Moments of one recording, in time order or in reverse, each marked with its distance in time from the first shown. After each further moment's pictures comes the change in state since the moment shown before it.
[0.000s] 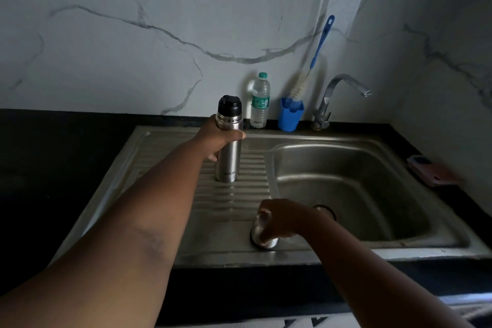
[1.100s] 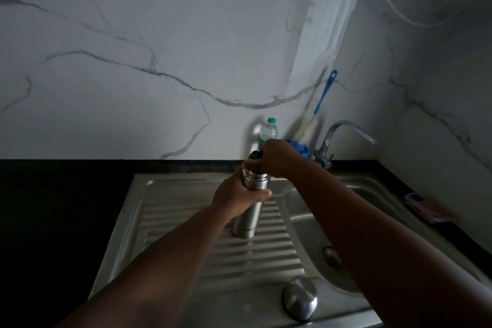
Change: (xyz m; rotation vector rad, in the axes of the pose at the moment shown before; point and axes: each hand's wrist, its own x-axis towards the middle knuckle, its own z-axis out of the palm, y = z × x) left_hand 0.027 -0.028 -0.022 0.166 -0.047 0.298; right_hand 0.077 -0.118 -0.174 -0.042 0.596 0.097
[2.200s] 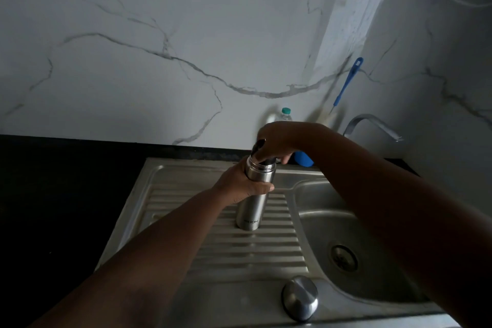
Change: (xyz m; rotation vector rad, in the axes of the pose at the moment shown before) left_hand 0.009 -0.007 -0.010 -0.070 -0.119 -0.028; right_hand 0.015 -0.011 -0.036 -0.194 -0.366 -0.144
